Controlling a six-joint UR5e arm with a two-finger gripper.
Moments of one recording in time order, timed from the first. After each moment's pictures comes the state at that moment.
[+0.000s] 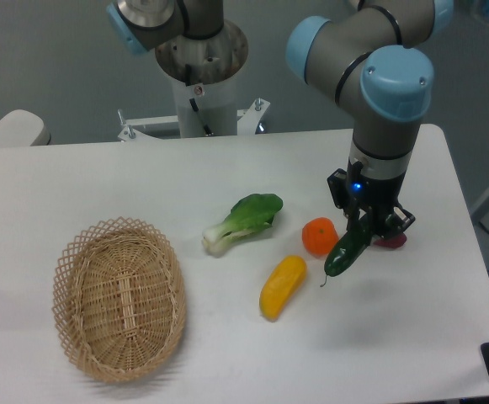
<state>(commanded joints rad) 2.63 -1.92 -1.40 -1.22 1.54 1.43</state>
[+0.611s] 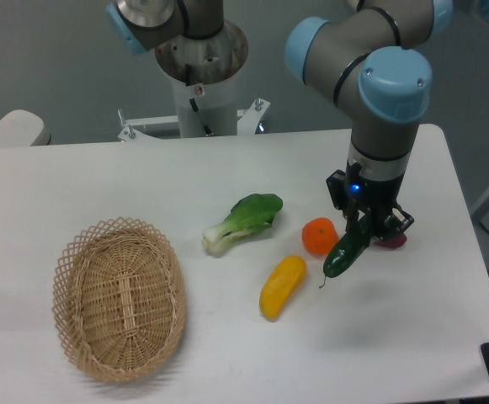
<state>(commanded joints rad) 2.62 -1.93 -1.40 -1.21 1.54 1.42</state>
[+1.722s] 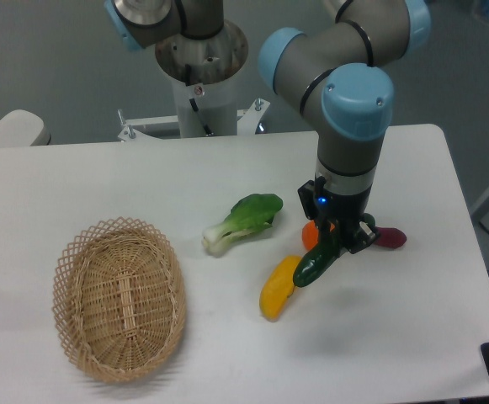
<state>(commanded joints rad) 2.55 -1.93 -1.41 -1.21 1.55 1.39</state>
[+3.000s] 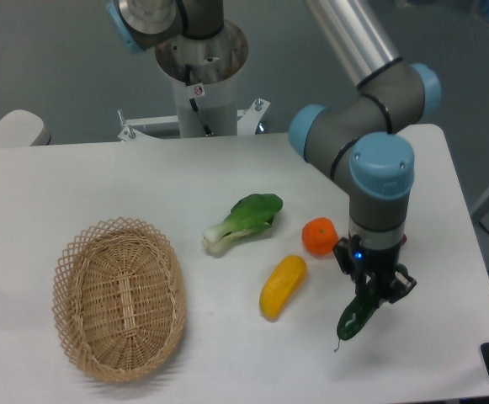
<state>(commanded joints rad) 2.57 -2.20 -1.41 -0.83 1.54 1.40</state>
